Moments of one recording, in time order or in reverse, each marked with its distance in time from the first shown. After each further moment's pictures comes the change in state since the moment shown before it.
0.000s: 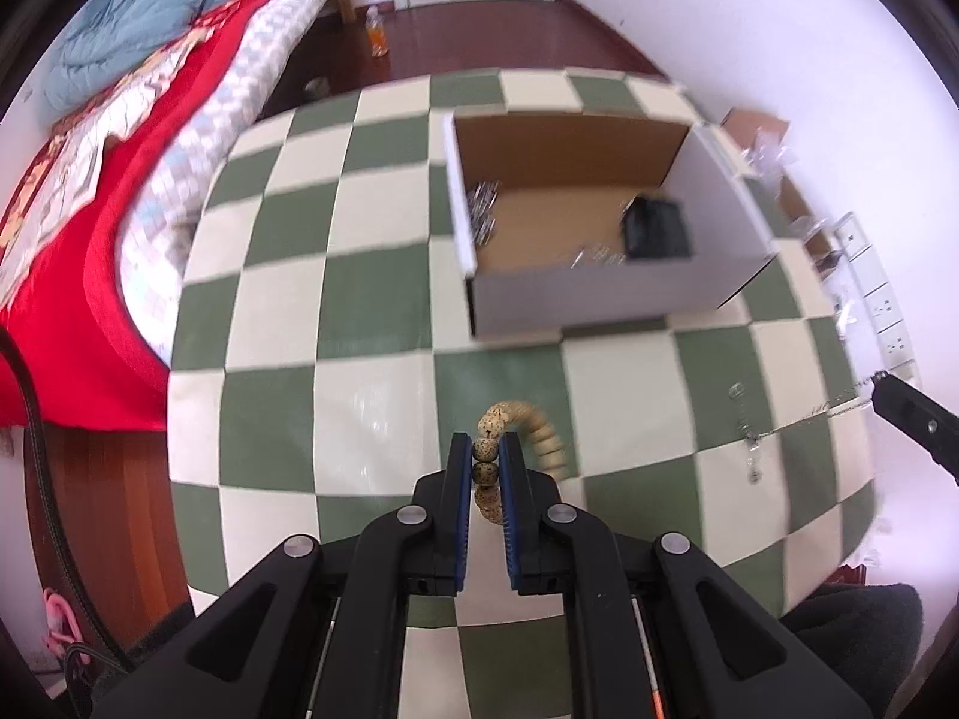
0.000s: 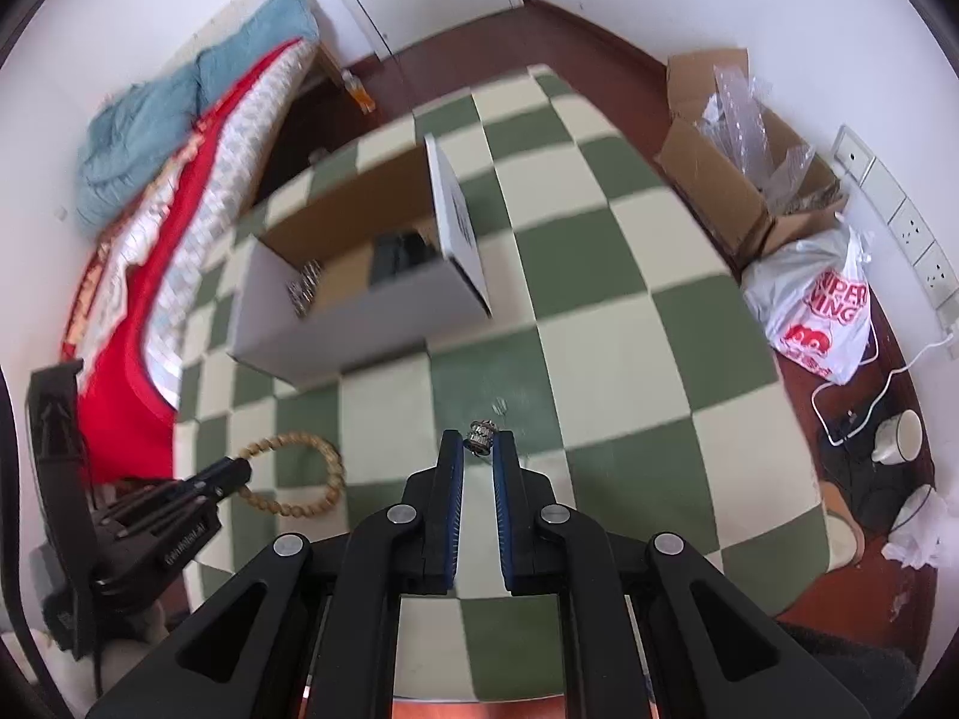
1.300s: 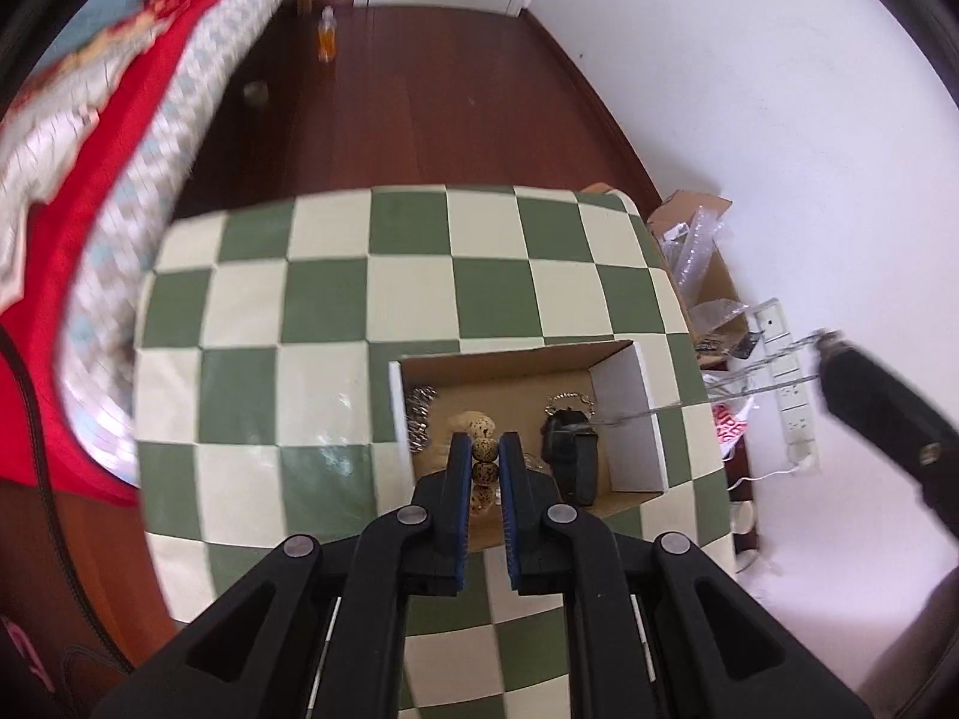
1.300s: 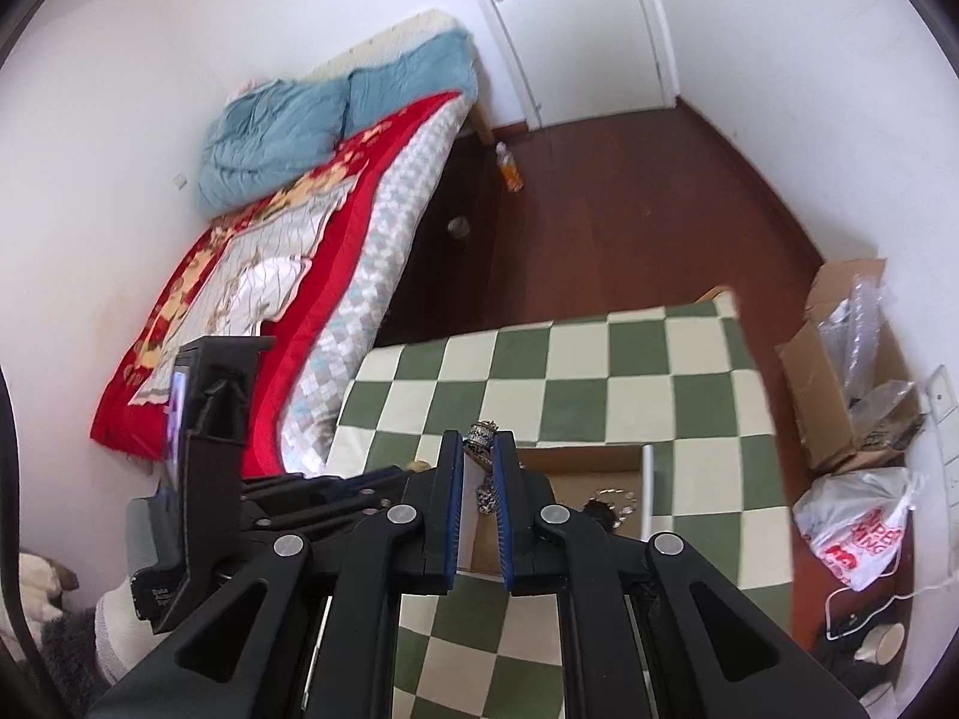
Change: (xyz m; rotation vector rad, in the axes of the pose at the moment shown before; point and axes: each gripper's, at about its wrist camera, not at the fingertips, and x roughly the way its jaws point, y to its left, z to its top) left arm -0.008 0.033 0.153 -0.072 0.042 -0.253; right arm -0.048 0.138 0.162 -0.271 -0.081 0.184
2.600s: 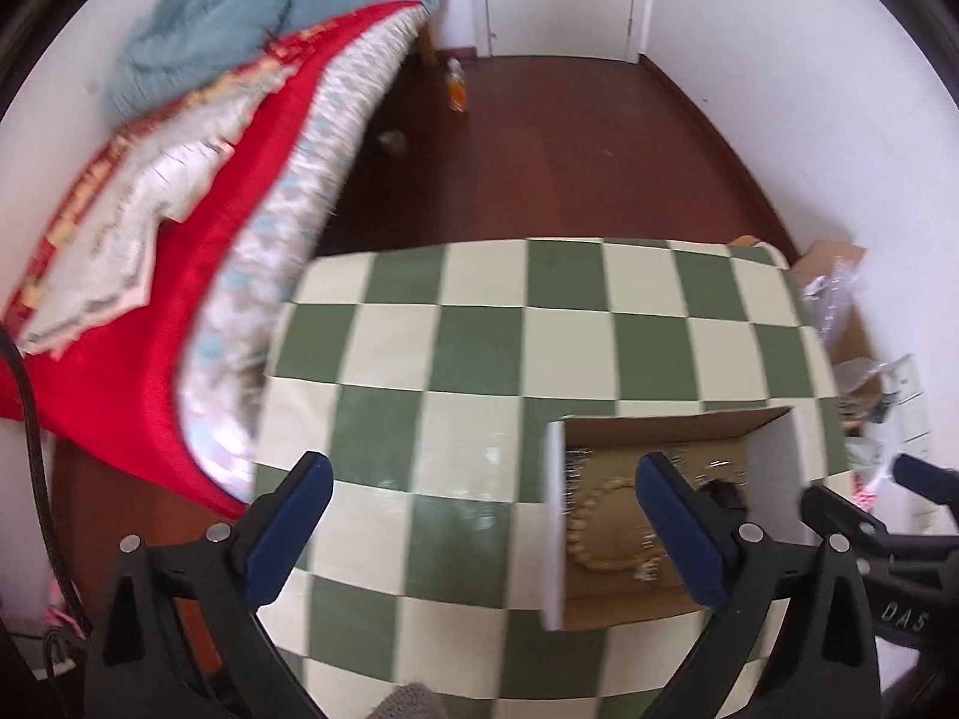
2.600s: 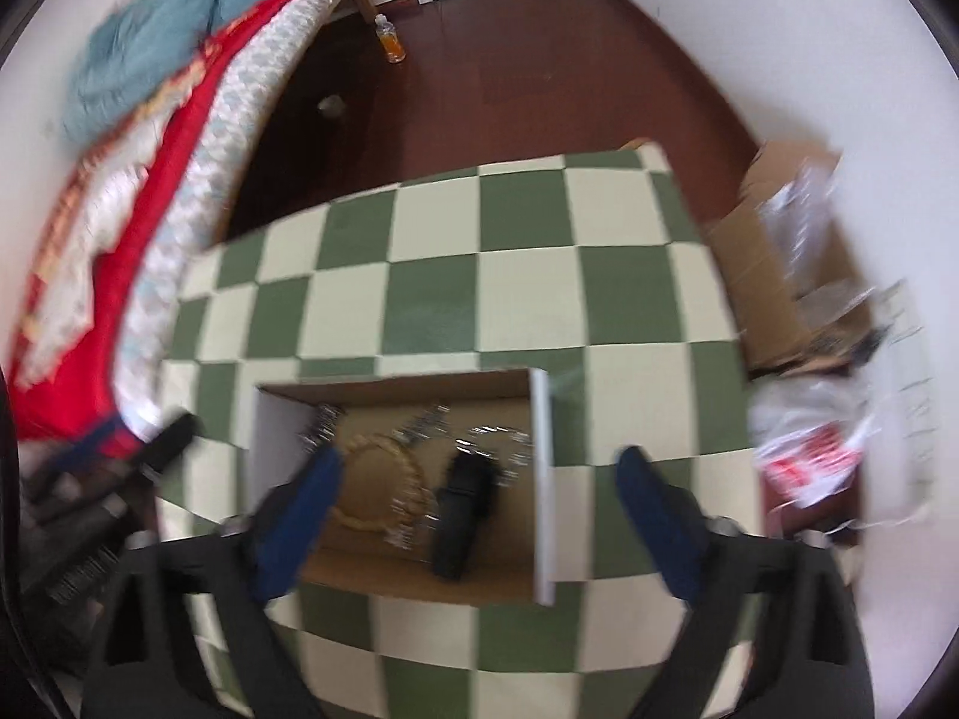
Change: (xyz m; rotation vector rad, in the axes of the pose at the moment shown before) left arm 0.004 0.020 -0.003 -0.048 -0.173 0.409; right arm 0.122 -0.073 -0.020 0.026 0.292 -0.359
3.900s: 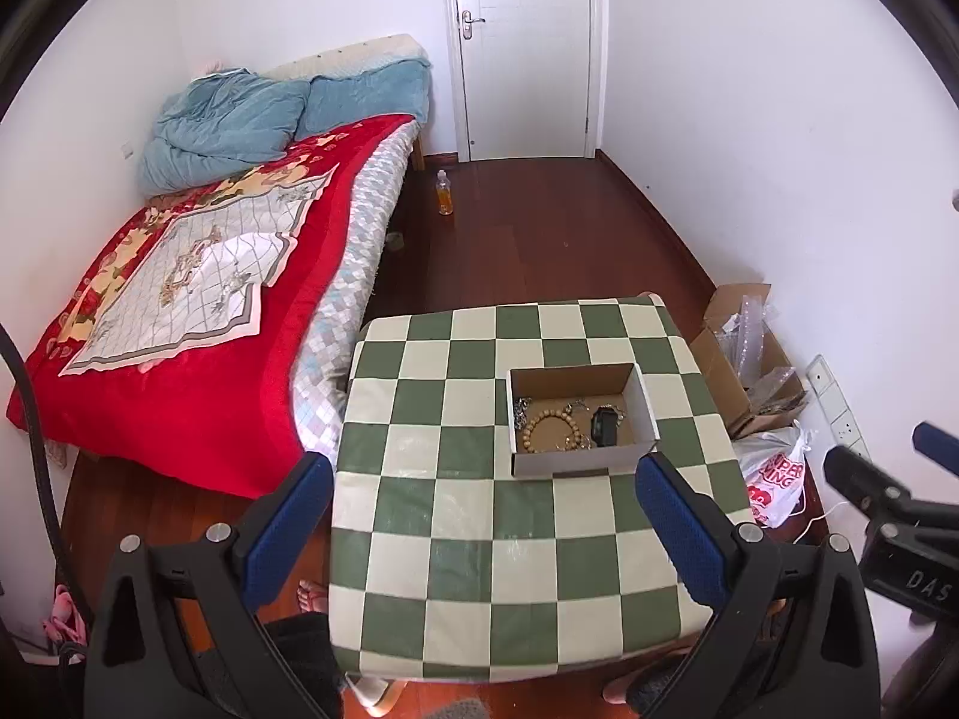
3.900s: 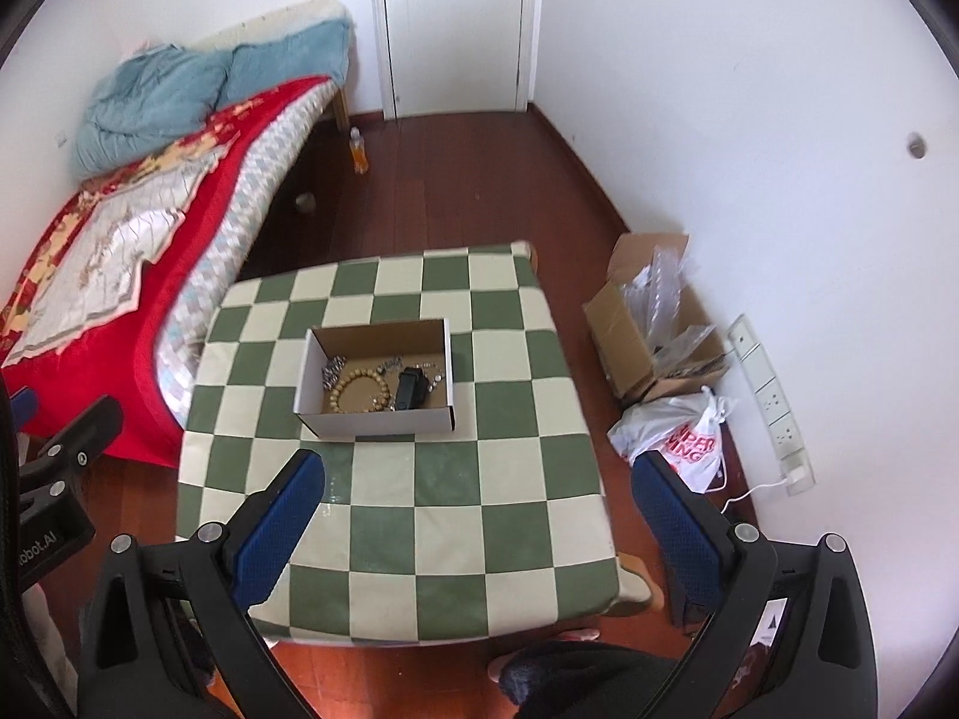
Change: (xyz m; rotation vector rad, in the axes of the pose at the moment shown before) left arm -0.265 0.014 -0.121 0.028 -0.237 -0.071; right arm -0.274 -0.010 -0.191 0.032 -0.338 -0.097
